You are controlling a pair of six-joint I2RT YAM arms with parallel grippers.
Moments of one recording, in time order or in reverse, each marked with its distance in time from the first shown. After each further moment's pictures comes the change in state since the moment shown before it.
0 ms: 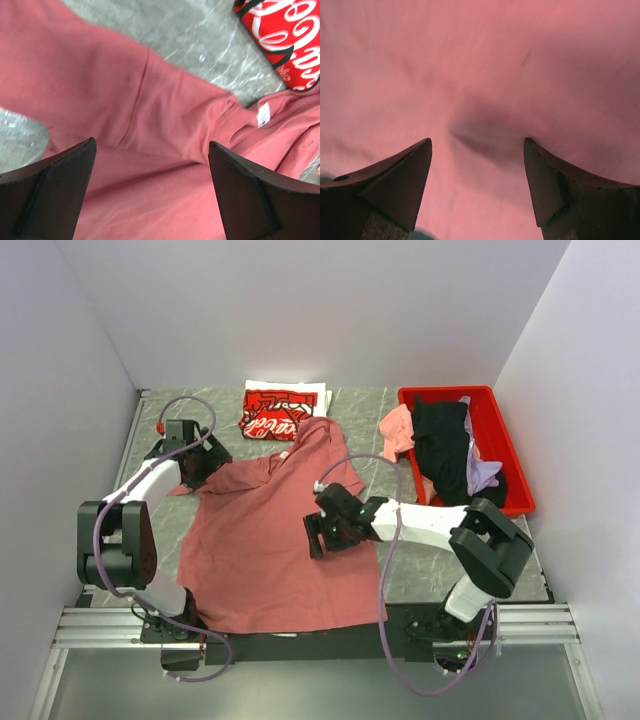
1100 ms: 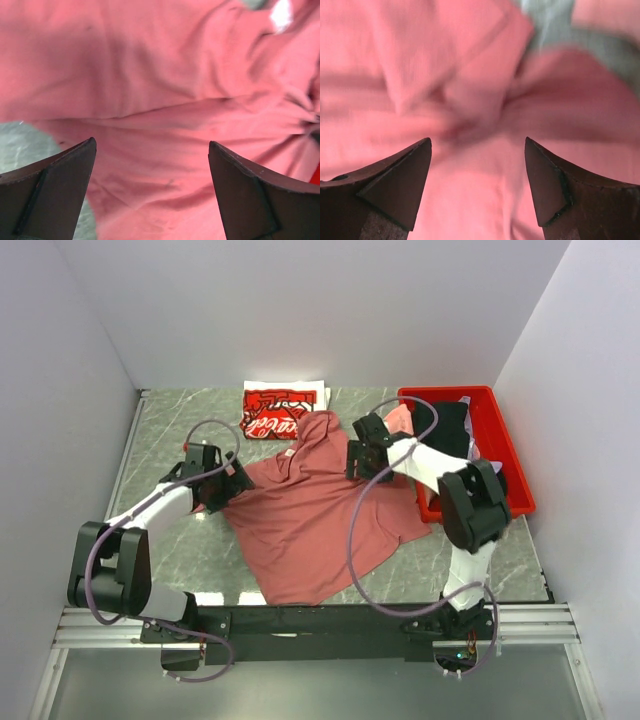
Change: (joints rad) left arm -0.150 -0.152 -0.231 0.048 0.068 -0.008; right arm -0.472 0.298 0.456 -0.174 0.219 -0.090
